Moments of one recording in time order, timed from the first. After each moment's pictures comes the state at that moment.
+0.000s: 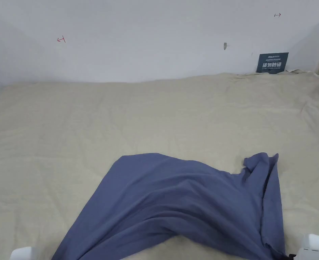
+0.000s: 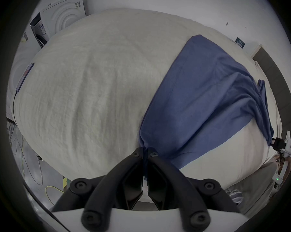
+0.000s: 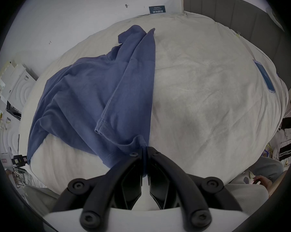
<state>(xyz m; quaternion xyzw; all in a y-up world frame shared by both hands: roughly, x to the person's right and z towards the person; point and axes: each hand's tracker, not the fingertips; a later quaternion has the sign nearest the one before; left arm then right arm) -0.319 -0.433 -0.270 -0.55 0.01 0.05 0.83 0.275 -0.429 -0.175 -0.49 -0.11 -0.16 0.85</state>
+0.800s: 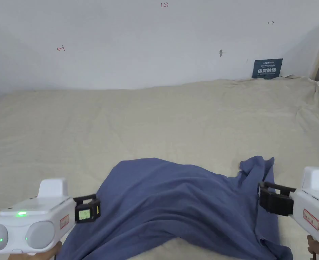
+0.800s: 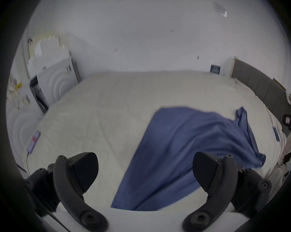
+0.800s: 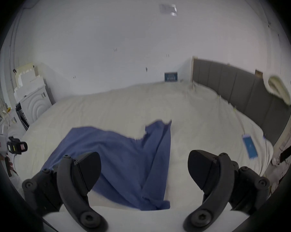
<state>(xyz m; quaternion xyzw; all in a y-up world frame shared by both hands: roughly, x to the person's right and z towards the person) -0.217 -0.297 -0.297 -0.30 -0.03 -0.04 0.95 0.232 -0.270 -0.181 -0.24 -0.11 -0.05 0.96</state>
